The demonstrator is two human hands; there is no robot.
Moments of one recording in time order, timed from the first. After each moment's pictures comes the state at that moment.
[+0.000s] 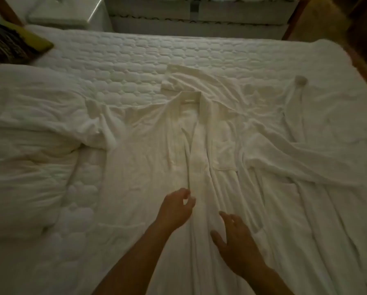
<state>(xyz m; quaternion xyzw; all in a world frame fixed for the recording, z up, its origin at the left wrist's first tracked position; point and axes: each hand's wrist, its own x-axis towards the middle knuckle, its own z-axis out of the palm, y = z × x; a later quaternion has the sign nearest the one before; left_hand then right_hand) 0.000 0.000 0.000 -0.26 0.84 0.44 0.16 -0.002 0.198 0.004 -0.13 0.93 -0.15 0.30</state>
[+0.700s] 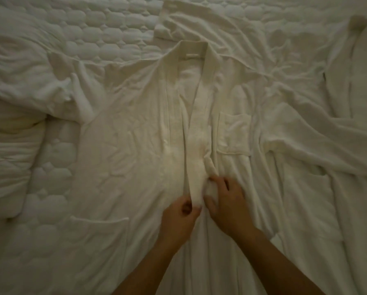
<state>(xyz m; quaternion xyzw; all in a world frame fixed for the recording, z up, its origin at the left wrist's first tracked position) 0.005 0.043 -0.098 -0.38 0.72 0.57 0.15 -0.086 0.170 -0.106 -0.21 0.94 -0.19 0.19</state>
